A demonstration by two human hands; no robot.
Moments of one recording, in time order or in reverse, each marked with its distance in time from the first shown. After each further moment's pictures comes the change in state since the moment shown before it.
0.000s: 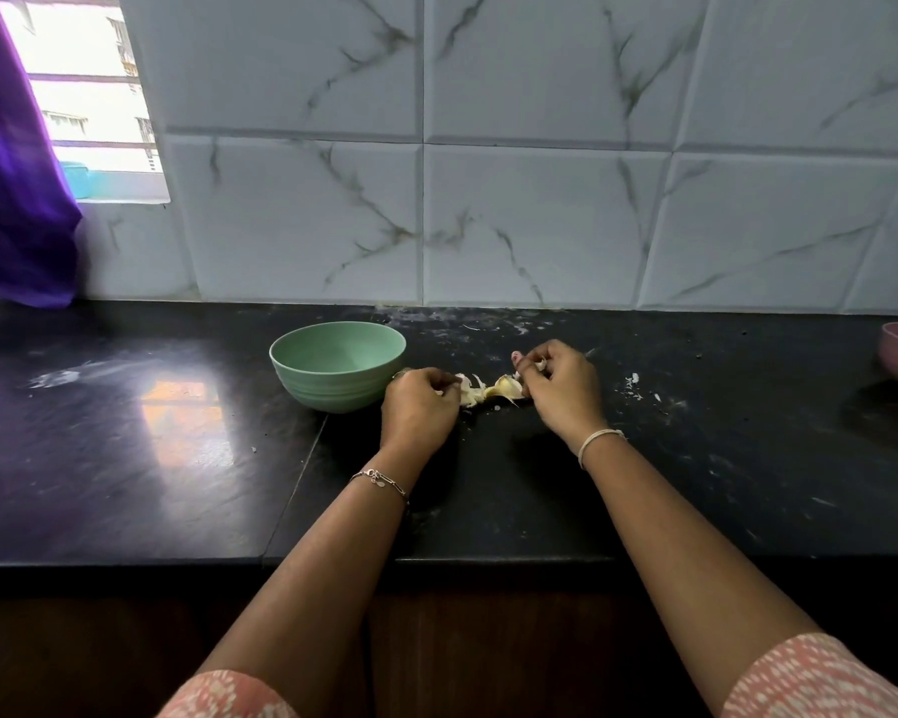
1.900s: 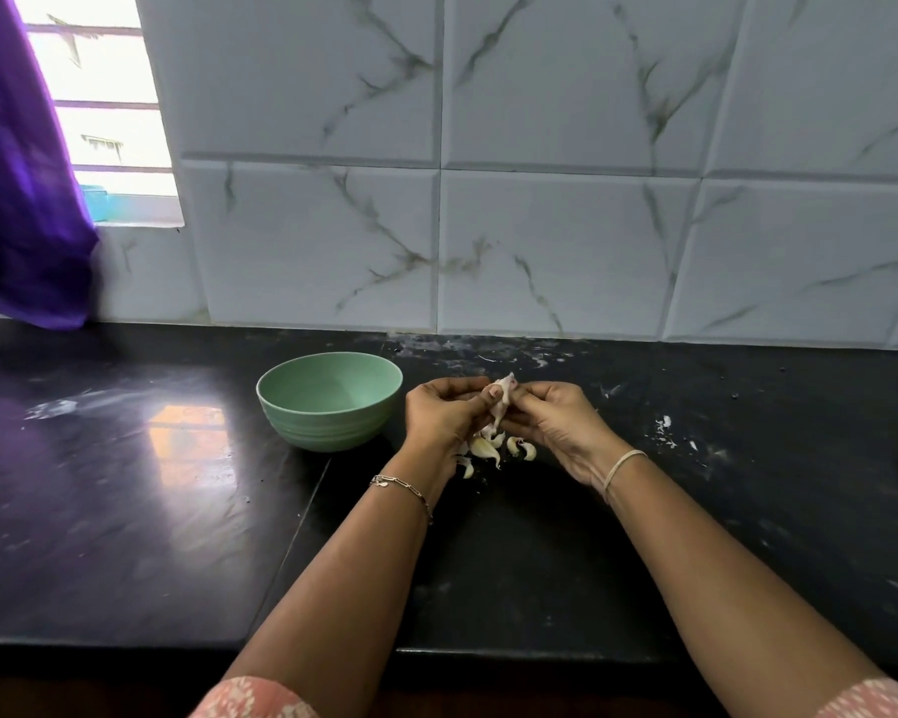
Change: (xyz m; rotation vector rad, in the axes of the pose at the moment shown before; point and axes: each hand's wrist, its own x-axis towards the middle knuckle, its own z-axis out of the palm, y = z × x) left_hand 0.041 0.014 0.022 -1.004 -0.145 -0.329; right_hand 0.022 -0.012 0.017 0.806 -0.448 0.307
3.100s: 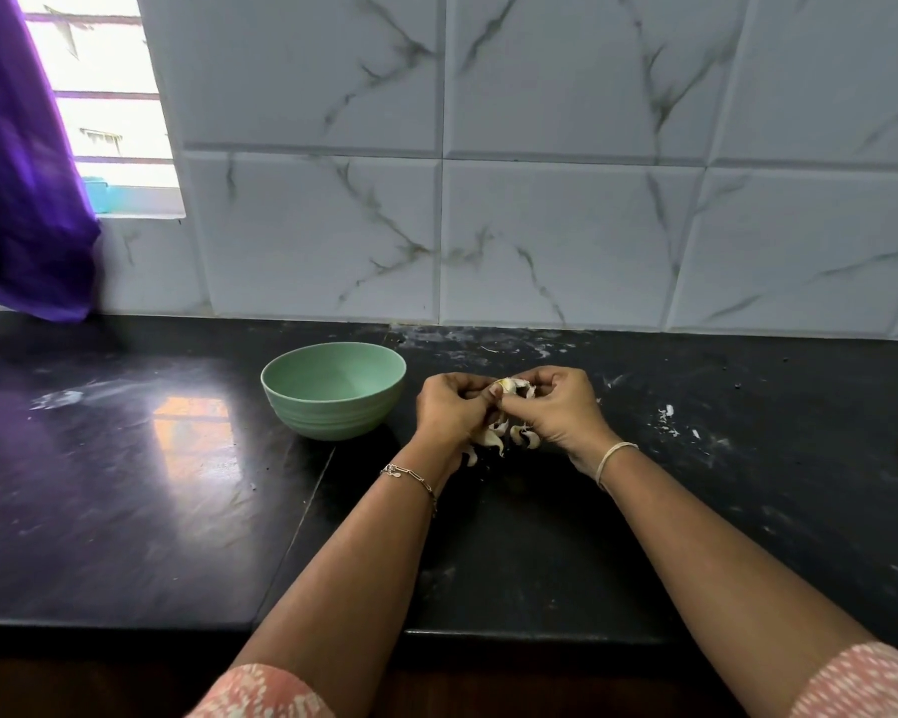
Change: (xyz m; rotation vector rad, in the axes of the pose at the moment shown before) left_hand 0.006 -0.008 -0.003 0.432 0.028 0.123; right_hand 0.001 0.008 0.002 -0.400 0.234 -0.157
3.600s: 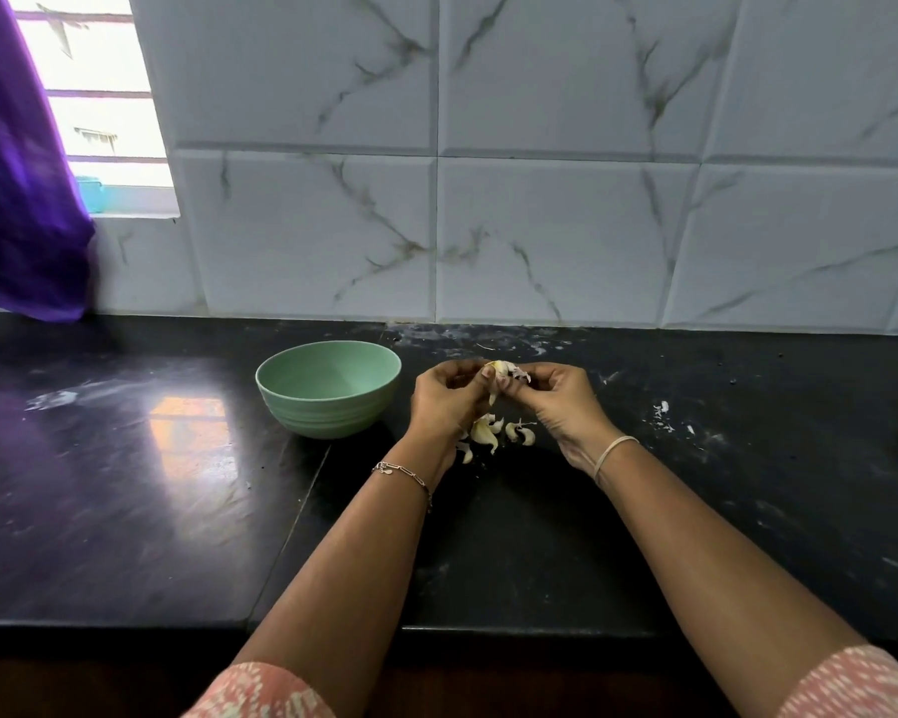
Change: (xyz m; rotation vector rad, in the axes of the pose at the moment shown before) left_hand 0.002 0.000 0.000 -0.221 -0.026 0.015; right_hand 0.006 0.006 -0.002 0.266 -0.076 -0.018
